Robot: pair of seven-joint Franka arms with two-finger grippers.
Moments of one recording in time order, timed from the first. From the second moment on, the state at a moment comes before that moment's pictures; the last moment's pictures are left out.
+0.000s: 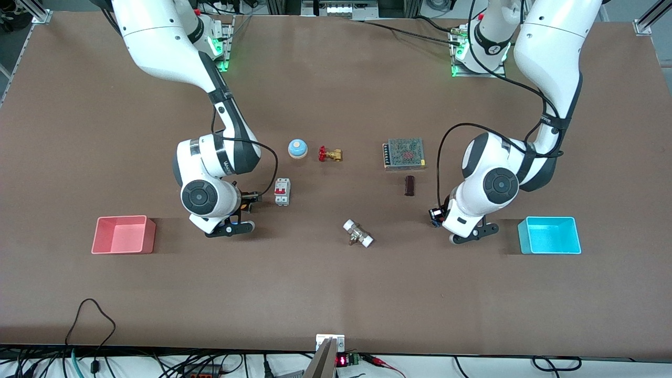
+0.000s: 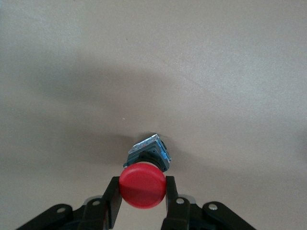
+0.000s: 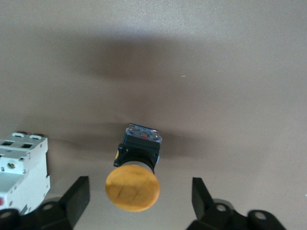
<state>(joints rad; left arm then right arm) -0.20 0.60 -0.10 -1.71 -0.02 2.24 -0.59 0.54 0.72 -0.21 -1.51 0.15 1.95 0.14</state>
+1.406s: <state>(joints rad) 0.11 0.52 -0.05 -1.64 -0.02 2.16 -0.02 0.52 0.60 -0.47 -1.48 0.15 1.93 0.06</state>
